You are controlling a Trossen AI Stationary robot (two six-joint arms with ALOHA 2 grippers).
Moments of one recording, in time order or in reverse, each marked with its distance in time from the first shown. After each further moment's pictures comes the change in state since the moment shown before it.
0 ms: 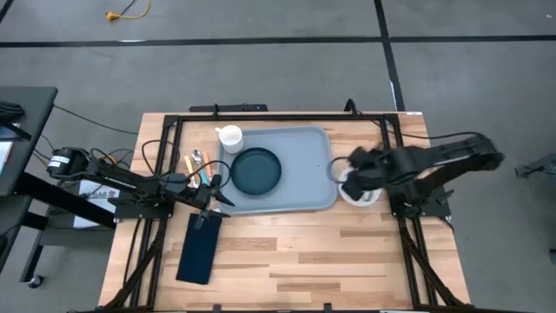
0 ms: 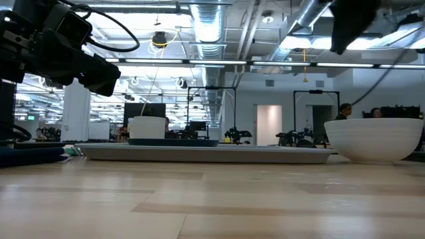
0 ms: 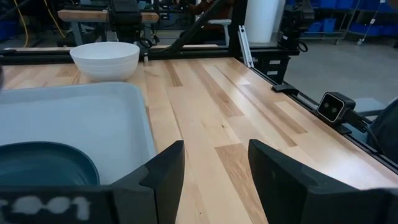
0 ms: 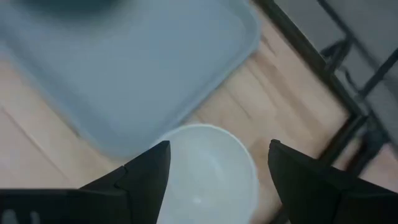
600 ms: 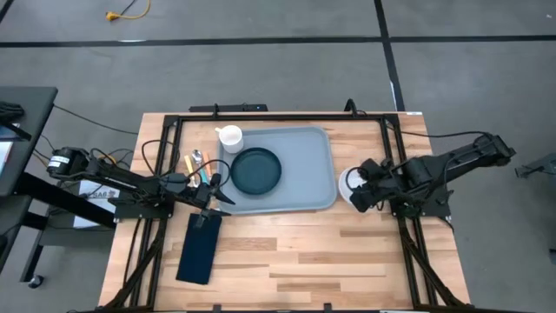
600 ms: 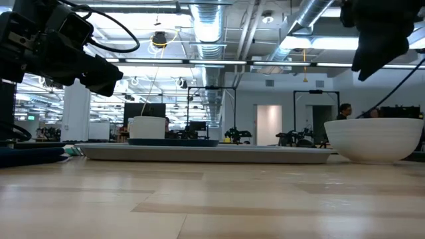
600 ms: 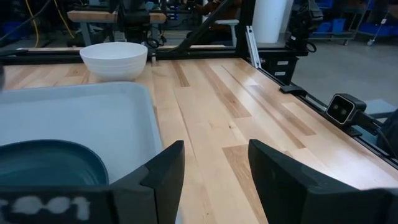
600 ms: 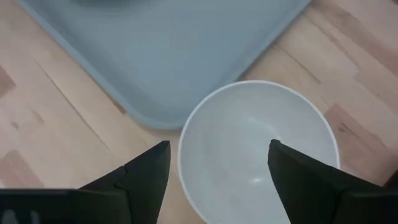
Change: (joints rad) left arm 0.000 0.000 0.000 0.001 -0.029 0.000; right arm 0.092 -0.221 -0.348 0.270 -0.117 0.126
